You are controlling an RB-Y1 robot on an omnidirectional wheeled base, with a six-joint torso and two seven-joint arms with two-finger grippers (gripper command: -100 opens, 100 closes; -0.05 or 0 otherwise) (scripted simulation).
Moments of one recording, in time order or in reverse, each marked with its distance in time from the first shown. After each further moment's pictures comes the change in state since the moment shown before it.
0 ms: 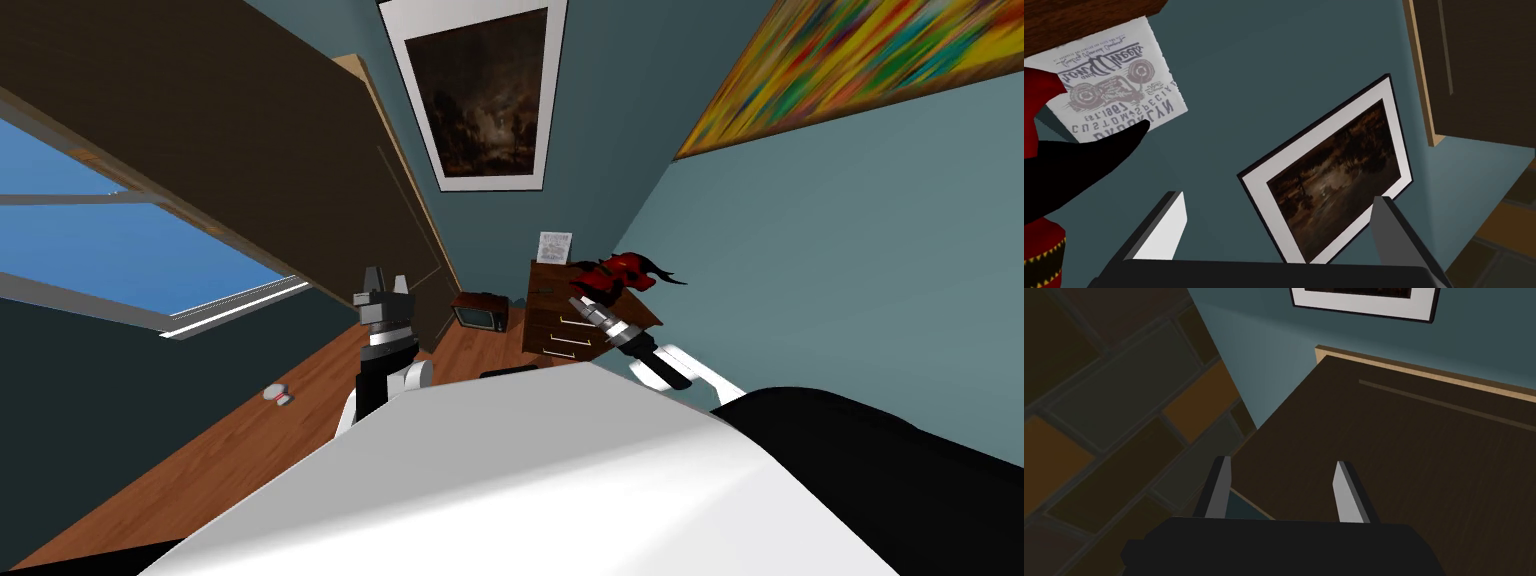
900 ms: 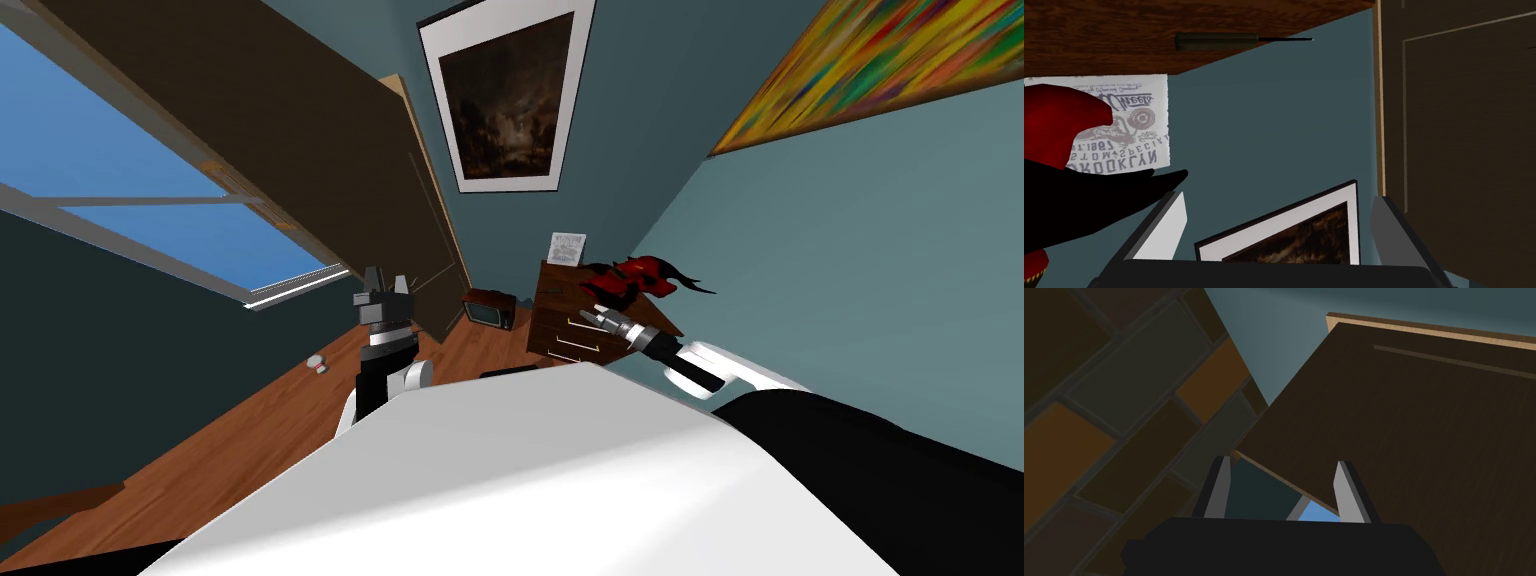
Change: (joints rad) left arm 0.000 0.000 0.000 0.000 0.000 0.000 0.000; right arm 0.121 -0.242 -0.079 0.119 0.085 -0.005 0.028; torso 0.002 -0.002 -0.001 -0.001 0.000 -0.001
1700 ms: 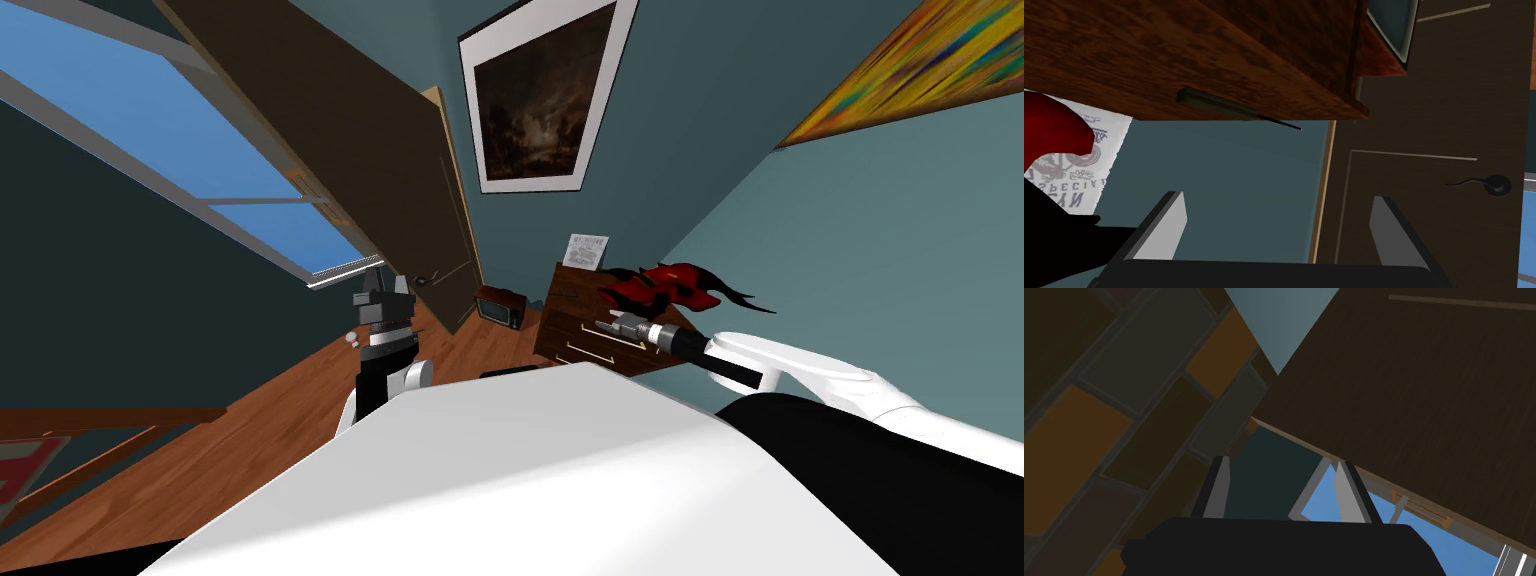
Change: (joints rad) left arm 0.000 0.000 0.000 0.000 0.000 0.000 0.000; right arm 0.141 -0.254 -0.083 0.144 0.099 -0.033 0.006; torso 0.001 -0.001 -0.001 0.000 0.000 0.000
